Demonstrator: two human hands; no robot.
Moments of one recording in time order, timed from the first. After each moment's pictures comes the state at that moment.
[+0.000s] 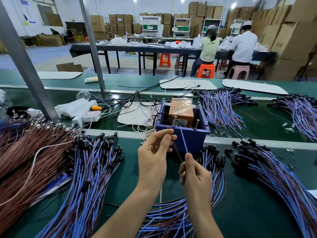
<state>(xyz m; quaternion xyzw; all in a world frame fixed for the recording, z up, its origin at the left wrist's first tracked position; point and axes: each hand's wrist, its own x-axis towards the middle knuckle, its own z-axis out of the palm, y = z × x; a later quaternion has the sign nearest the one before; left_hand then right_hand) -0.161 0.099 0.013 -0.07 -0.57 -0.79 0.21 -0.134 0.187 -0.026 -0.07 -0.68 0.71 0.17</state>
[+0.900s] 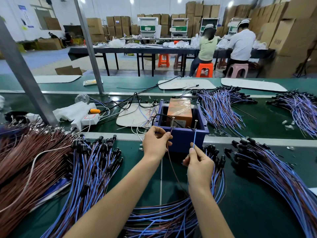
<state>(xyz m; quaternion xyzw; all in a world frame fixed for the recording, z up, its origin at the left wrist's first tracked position) -0.240 0.100 0.000 0.07 -0.71 -0.70 0.09 -0.193 0.199 -0.040 -0.18 -0.62 0.74 0.20</state>
